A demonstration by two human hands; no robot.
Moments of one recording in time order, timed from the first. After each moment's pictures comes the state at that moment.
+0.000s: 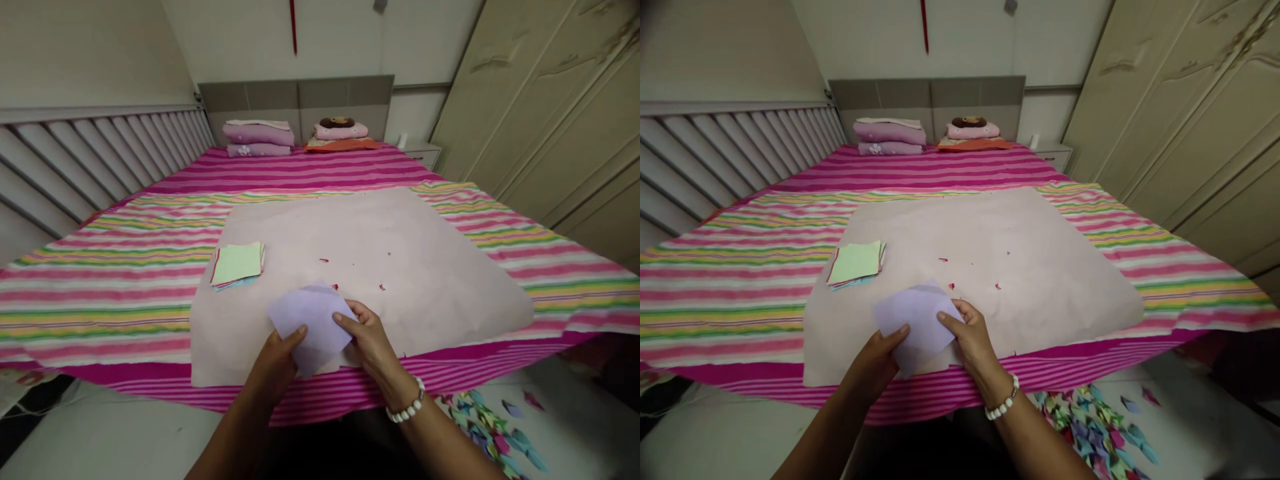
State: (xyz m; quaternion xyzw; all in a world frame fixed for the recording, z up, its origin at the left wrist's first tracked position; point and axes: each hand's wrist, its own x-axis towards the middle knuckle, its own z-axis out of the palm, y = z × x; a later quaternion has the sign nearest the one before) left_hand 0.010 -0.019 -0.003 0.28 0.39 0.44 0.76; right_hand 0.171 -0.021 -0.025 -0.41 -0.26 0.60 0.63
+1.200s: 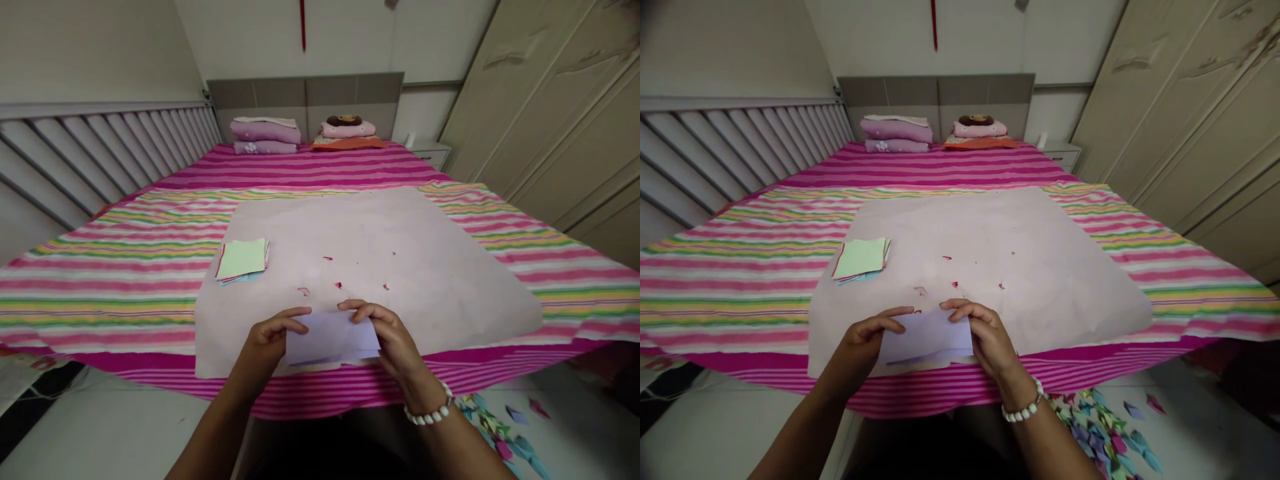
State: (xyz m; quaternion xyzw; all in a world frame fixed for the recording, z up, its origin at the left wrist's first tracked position) left_hand -0.018 -0.015 0.017 0.53 0.44 0.42 0.59; right_hand 0.199 -0.036 -0.002 -0.38 -0.37 0.60 0.60
